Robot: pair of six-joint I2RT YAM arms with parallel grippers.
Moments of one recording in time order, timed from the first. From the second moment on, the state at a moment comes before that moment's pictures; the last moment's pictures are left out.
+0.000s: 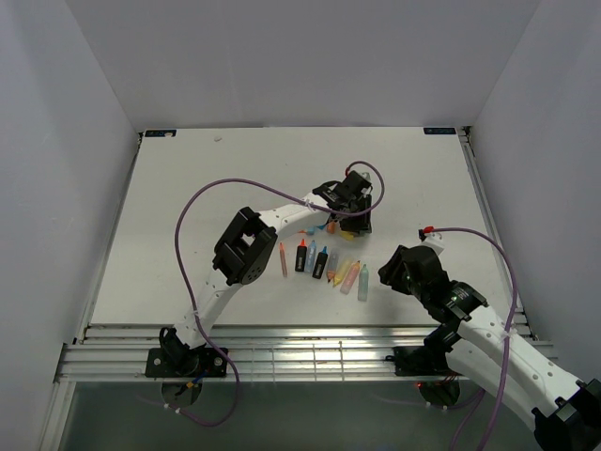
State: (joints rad) left arm -0.85 2.41 1.97 -0.46 0.06 -0.67; right arm 0.62 0.64 0.41 -0.50 0.27 0.80
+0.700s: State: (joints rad) left arm -0.85 2.39 2.07 -0.53 0.04 -0.64; right arm 0.61 0.63 0.41 -0.50 0.26 0.80
